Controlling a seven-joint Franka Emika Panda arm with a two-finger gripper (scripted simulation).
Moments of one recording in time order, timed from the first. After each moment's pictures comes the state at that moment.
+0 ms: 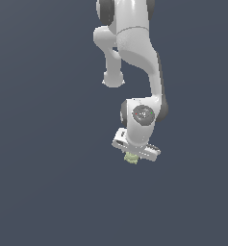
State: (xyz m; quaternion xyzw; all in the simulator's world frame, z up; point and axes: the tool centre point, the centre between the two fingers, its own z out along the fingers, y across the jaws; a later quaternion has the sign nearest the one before) arm 0.046 0.091 0.041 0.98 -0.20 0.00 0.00
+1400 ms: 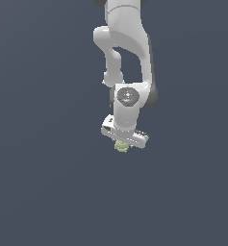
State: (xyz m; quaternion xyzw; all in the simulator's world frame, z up) arm 0.005 0.043 0.079 0.98 -0.20 0.00 0.00
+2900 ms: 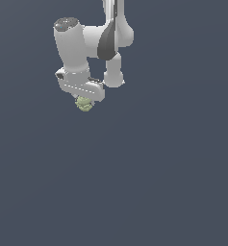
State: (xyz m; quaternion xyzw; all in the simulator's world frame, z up) arm -0.133 -0.132 0.222 0.98 -0.20 0.00 0.00
